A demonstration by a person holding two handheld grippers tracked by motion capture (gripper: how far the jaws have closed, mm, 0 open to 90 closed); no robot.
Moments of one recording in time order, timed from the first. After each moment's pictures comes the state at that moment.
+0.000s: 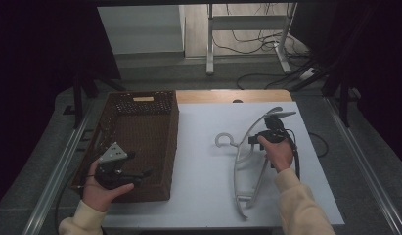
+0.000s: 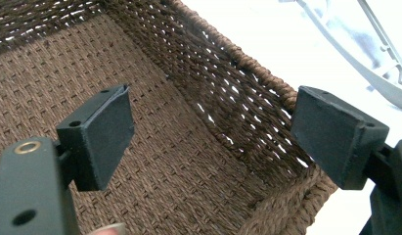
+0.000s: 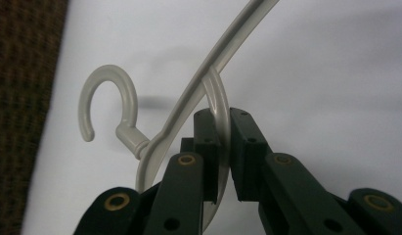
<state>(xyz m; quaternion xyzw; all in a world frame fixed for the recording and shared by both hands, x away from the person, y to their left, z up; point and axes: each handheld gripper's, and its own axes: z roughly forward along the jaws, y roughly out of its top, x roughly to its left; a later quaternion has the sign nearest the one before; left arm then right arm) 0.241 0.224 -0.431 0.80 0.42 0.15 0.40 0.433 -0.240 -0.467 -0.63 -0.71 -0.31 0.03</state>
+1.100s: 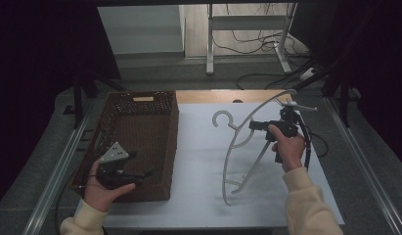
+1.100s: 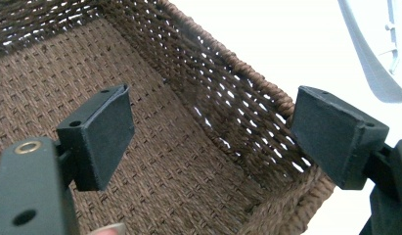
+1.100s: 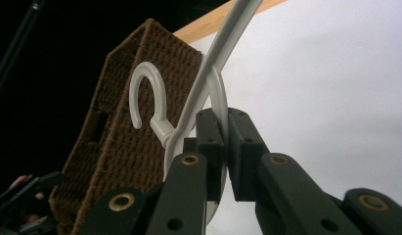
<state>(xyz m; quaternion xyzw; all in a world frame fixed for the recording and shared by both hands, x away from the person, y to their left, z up) 0.240 0.218 -0.428 0.80 0.42 0.16 0.41 0.414 -0.258 -0.416 -0.58 -0.64 -0.50 0.10</state>
